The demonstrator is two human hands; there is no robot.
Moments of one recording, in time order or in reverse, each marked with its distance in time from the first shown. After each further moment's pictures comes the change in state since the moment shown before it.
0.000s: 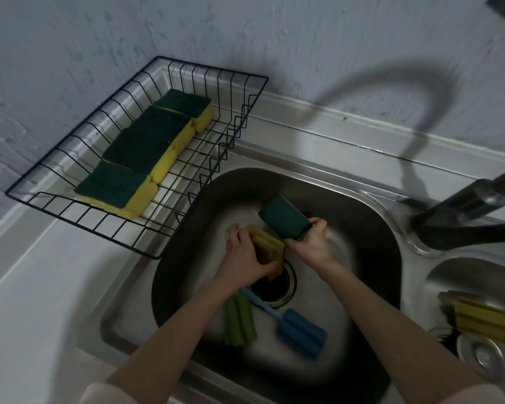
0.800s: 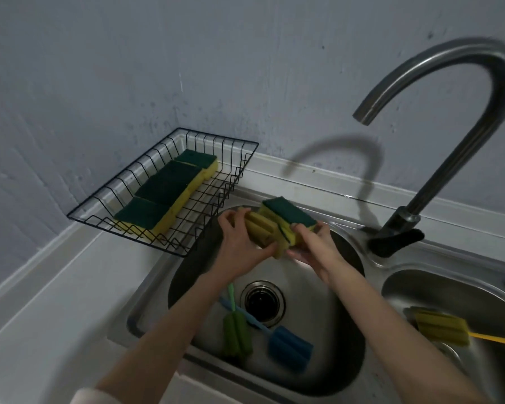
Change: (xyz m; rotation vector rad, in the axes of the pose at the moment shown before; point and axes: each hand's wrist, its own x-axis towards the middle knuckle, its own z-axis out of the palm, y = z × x) left_hand -0.061 0.066 -0.076 -0.287 0.329 0.301; right_hand -0.080 -0.081 -0.054 0.652 -0.037 -0.007
